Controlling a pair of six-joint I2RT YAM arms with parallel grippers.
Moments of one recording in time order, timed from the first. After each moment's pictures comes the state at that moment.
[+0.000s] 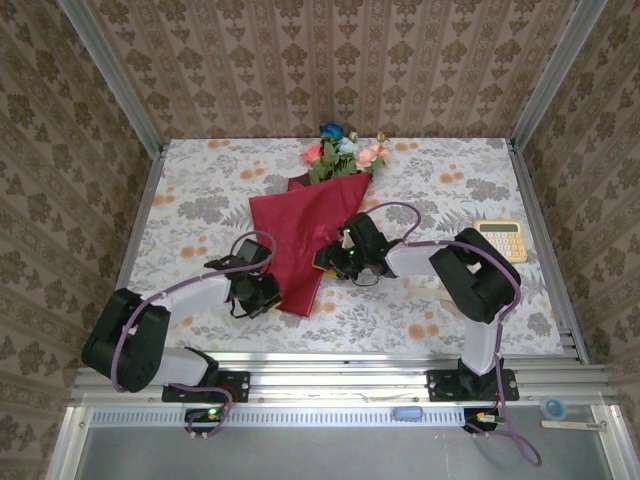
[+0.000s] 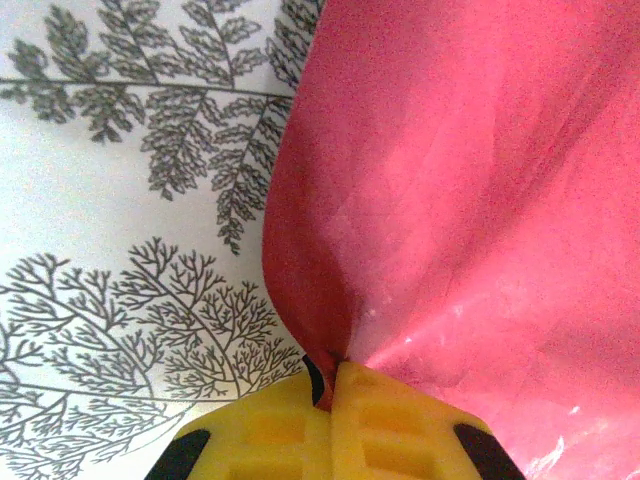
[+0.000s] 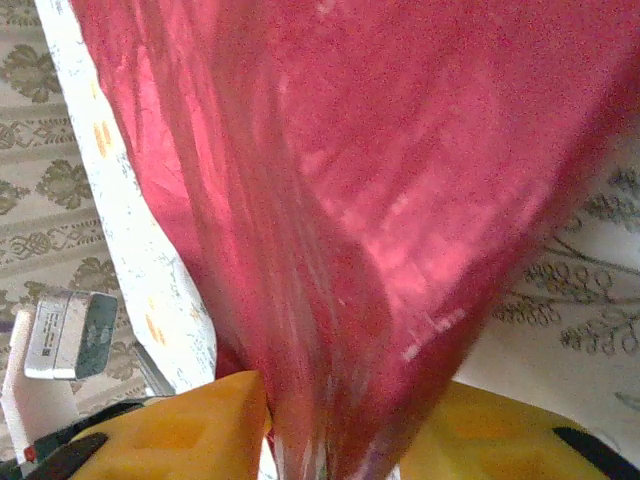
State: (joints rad) left arm -0.54 1.36 0.58 -0.48 0.26 -1.04; right arm 0.61 1.89 0.95 0.18 -0.50 1.05
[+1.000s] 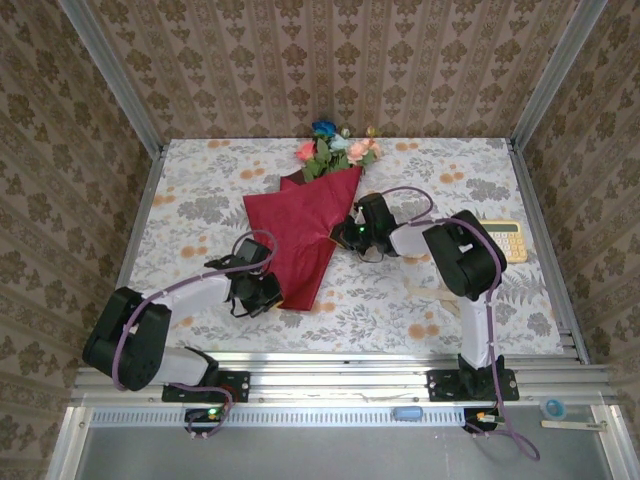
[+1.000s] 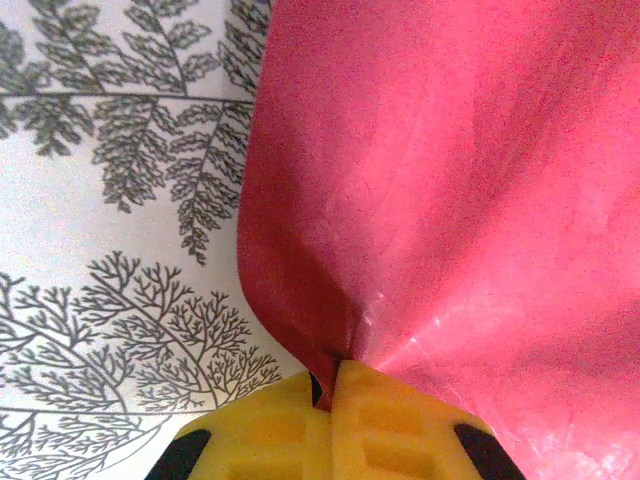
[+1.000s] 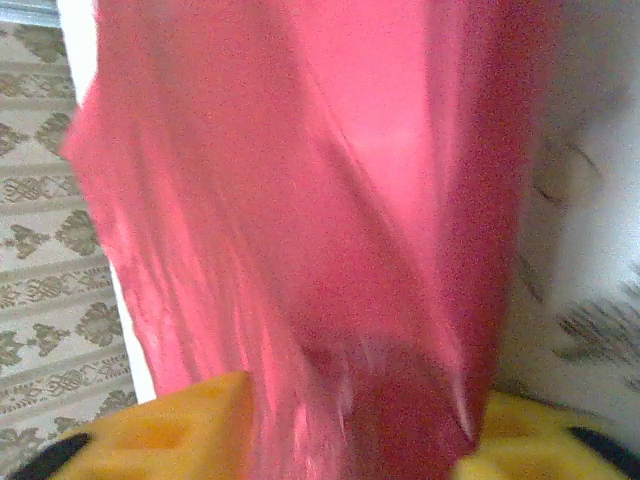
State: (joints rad) left arm -0.54 1.37 0.58 -0.47 0.28 -1.00; right arm 0.44 2.07 1.15 0.22 -0.45 1.02
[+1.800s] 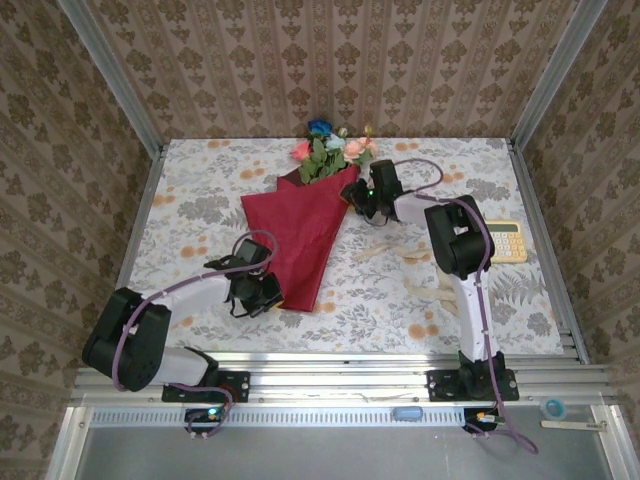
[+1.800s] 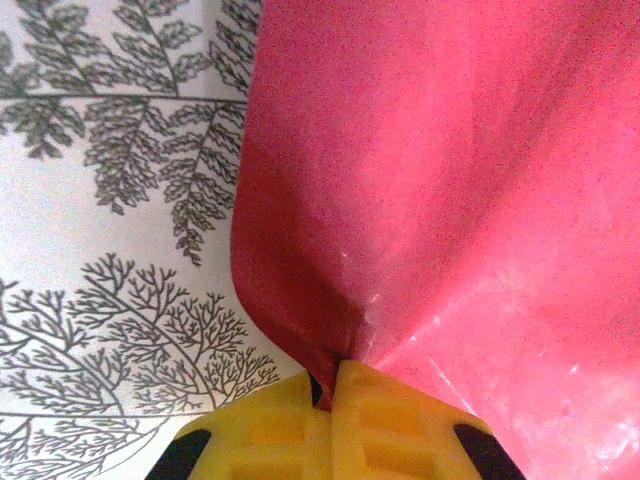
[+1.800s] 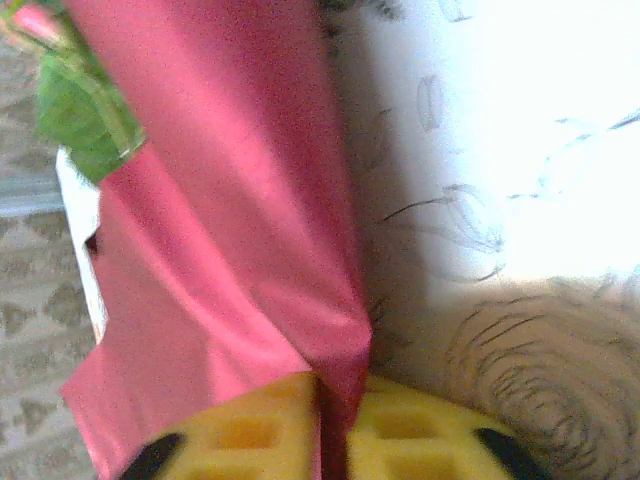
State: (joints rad) left arm -0.53 1.36 0.58 -0.46 0.29 -1.00; right arm 0.30 2.29 1.54 0.08 -0.39 1.05
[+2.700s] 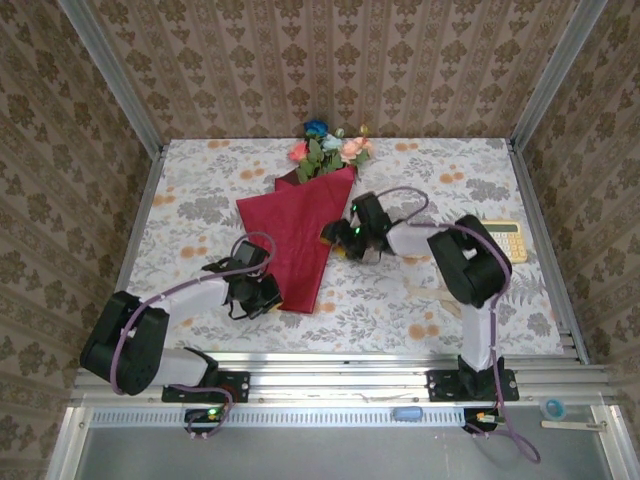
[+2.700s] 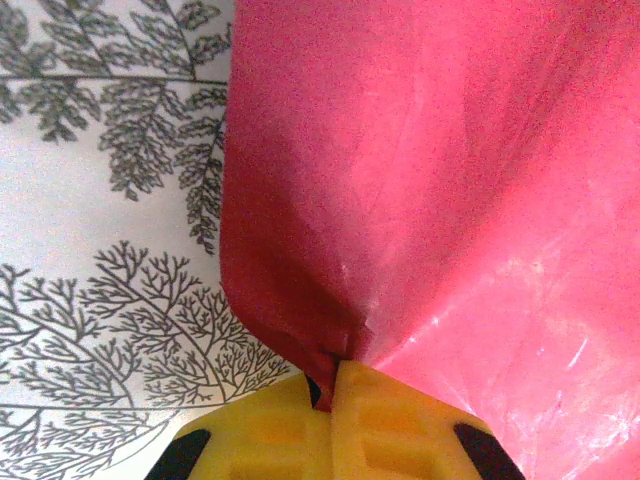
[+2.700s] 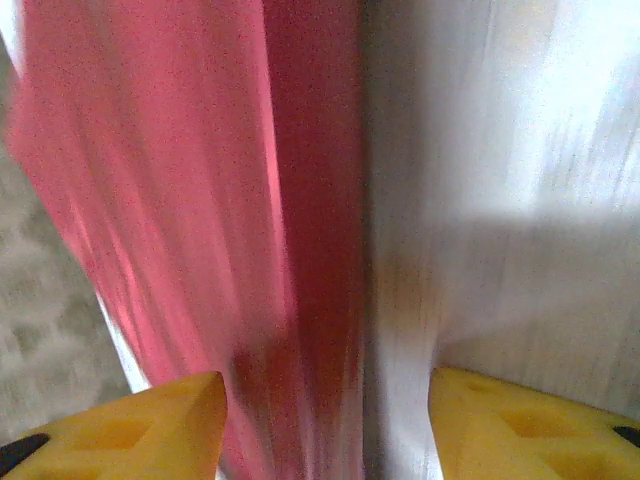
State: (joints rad) left arm -0.53 1.35 0.55 -0.44 0.30 -1.00; right arm 0.53 1.97 1.08 0.06 -0.46 1.09
